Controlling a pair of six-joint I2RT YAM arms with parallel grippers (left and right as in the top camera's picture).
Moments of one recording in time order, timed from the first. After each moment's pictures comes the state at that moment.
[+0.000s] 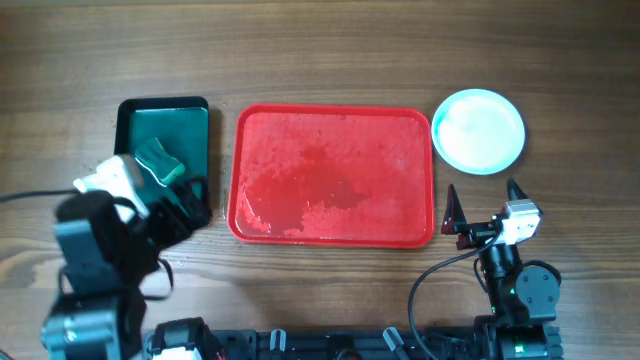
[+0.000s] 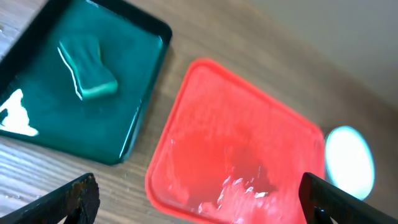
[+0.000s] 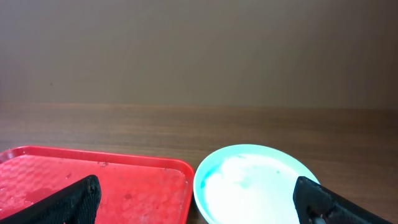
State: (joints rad) left arm 0.12 0.67 0.93 -0.98 0.21 -0.43; right arm 0.04 0.02 0.01 0.00 -0.07 0.02
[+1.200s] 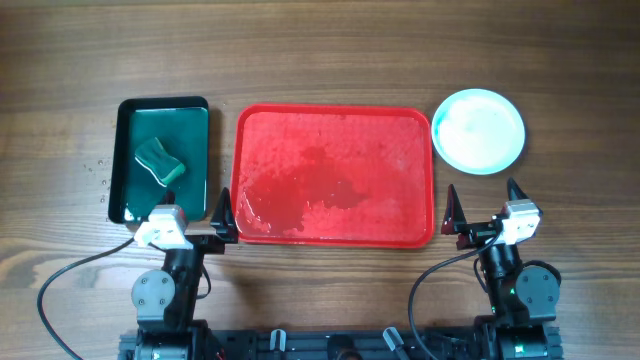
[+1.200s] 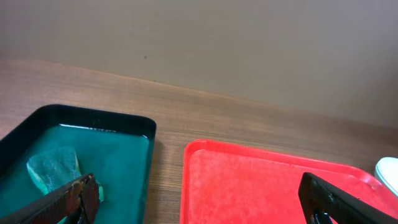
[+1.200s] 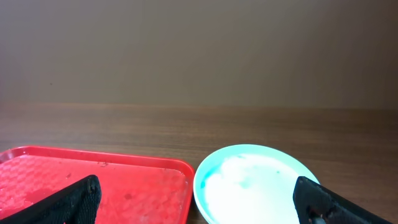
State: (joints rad) left arm 0.00 0.01 0.01 -0.07 0.08 -0.24; right arm 0.04 0.02 0.01 0.00 -0.07 0.02
